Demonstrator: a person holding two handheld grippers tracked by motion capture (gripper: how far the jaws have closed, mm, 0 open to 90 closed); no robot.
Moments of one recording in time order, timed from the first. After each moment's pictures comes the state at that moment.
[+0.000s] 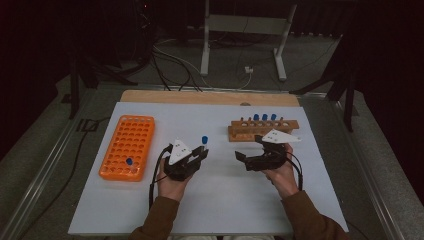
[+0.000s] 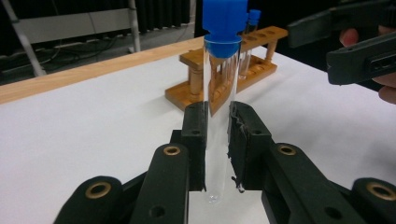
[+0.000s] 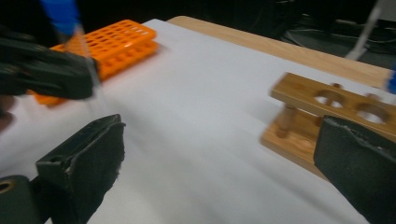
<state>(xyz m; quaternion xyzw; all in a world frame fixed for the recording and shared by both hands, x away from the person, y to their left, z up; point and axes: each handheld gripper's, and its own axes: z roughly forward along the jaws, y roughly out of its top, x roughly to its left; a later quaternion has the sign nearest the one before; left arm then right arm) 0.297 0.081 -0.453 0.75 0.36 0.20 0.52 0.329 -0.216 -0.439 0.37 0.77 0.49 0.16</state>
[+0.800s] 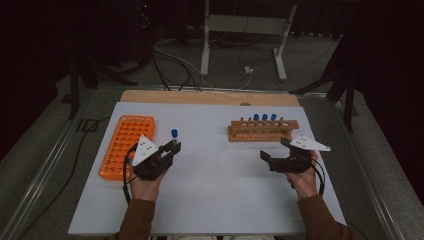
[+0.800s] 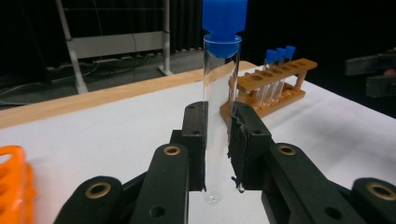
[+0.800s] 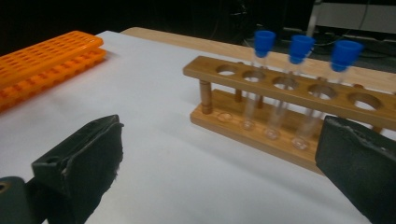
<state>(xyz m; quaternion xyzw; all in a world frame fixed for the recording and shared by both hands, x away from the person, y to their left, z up) 0.281 0.148 -0.428 0.71 0.39 0.24 0.54 0.319 -0.284 -0.453 0.42 0.73 0.50 0.21</state>
